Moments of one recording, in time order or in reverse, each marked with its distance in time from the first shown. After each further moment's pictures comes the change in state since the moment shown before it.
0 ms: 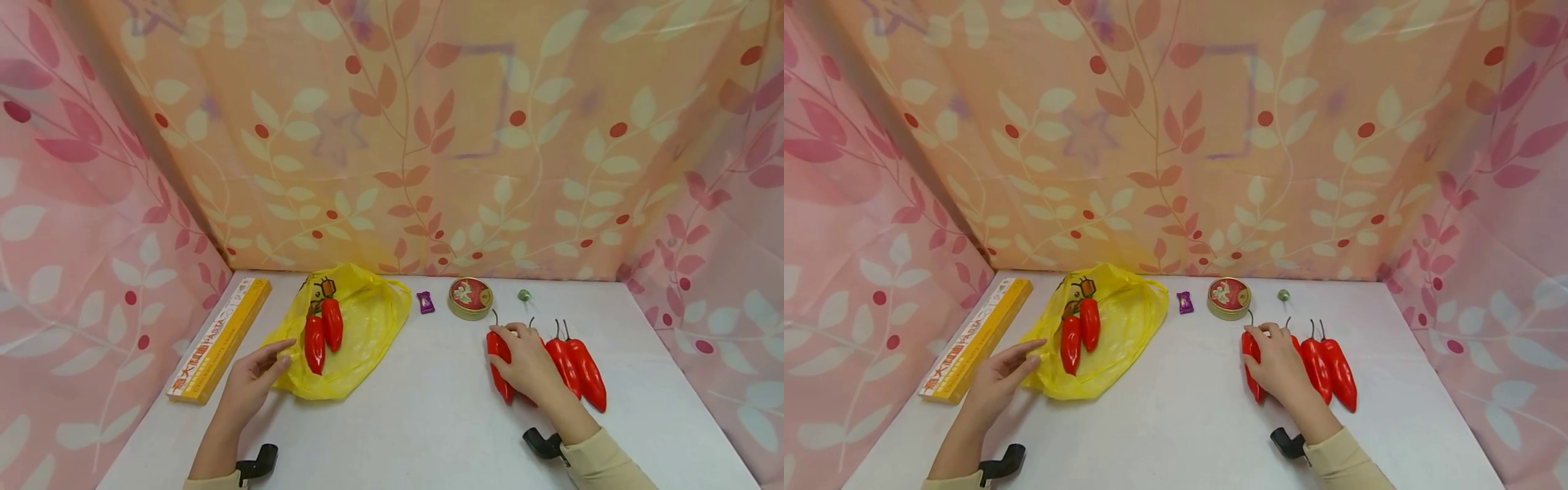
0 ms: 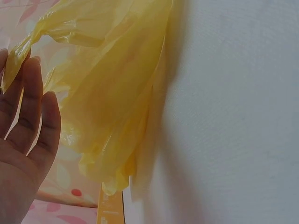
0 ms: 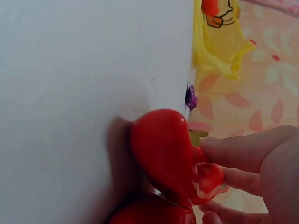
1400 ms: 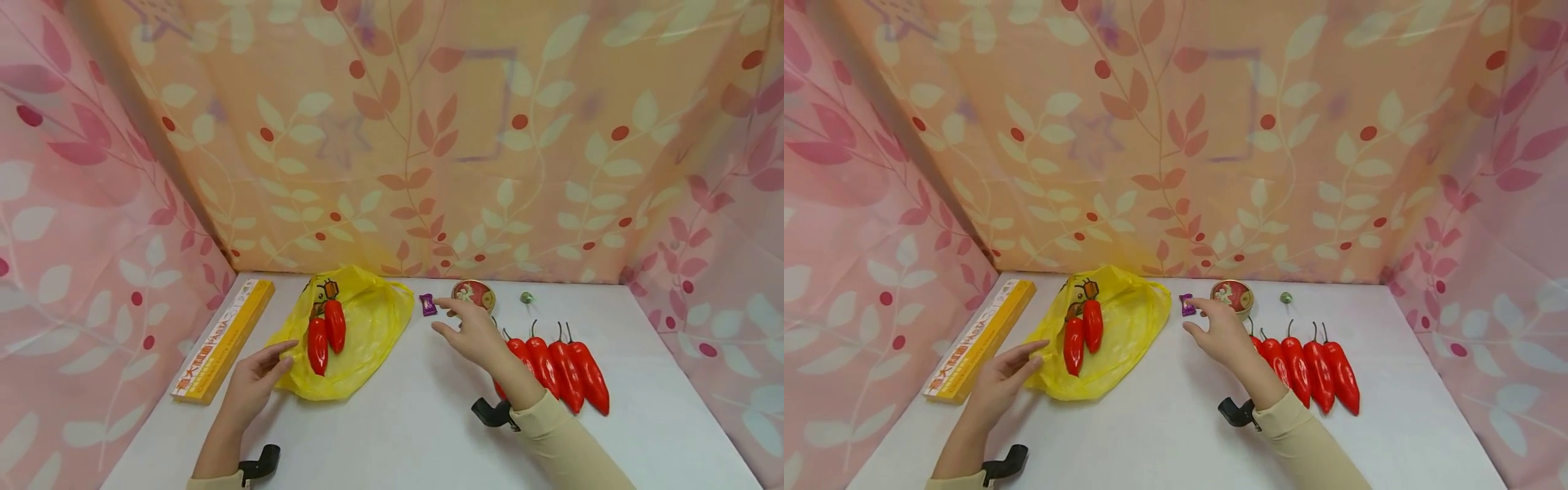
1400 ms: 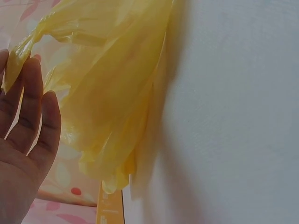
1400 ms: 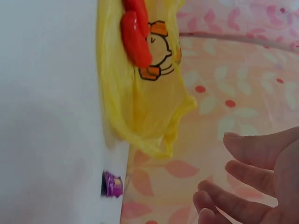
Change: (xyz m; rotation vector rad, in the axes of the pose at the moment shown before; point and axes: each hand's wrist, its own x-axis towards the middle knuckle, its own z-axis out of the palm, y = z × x) left_hand -0.001 0.001 -0.001 -0.053 -0.002 -0.003; right_hand 0.049 -0.093 -0.012 0.349 0.032 -0.225
